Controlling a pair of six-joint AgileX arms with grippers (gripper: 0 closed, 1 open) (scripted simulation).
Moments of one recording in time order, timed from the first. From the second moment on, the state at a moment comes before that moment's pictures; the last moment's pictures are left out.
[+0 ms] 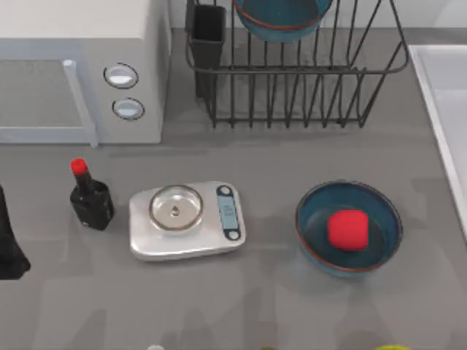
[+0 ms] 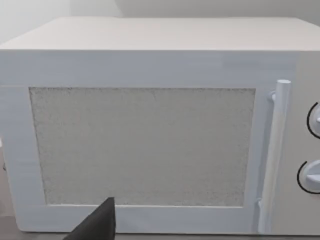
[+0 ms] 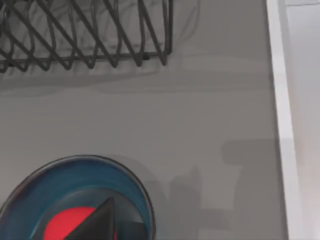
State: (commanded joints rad) left arm 0.00 0.00 0.00 0.00 0.00 0.00; right arm 0.21 0.76 0.62 -0.47 0.00 0.22
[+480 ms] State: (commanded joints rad) left arm 0.00 0.00 0.00 0.00 0.00 0.00; right arm 0.41 1.56 1.23 -0.93 0.00 0.42
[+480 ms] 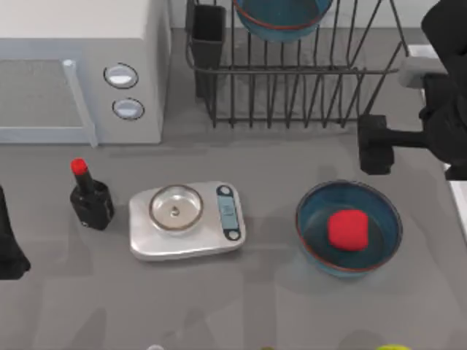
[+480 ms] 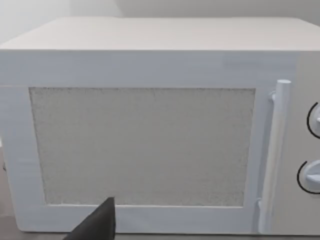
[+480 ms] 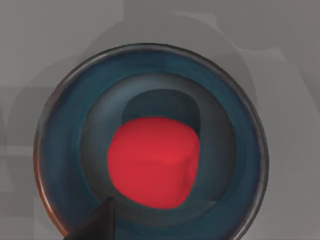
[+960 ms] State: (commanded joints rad) left arm 0.00 0.00 0.00 0.00 0.00 0.00; right arm 0.50 1.94 1.52 -1.14 0.00 0.52
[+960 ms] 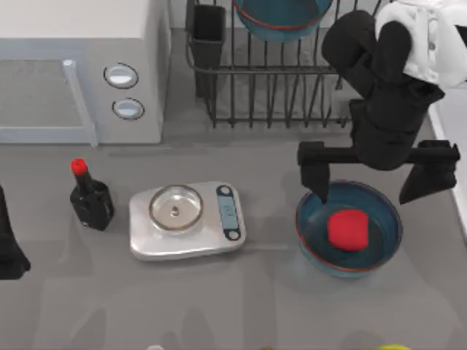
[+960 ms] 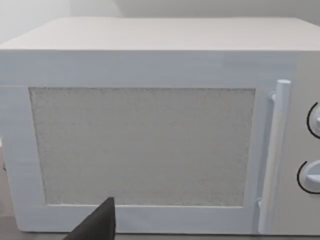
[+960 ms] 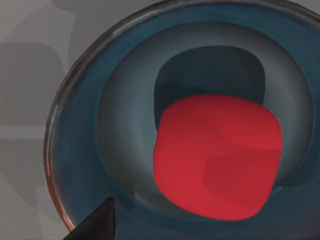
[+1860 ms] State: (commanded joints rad) left arm 0.00 0.00 0.00 0.00 0.00 0.00; right arm 0.50 2.07 1.31 -0.80 0.00 0.52
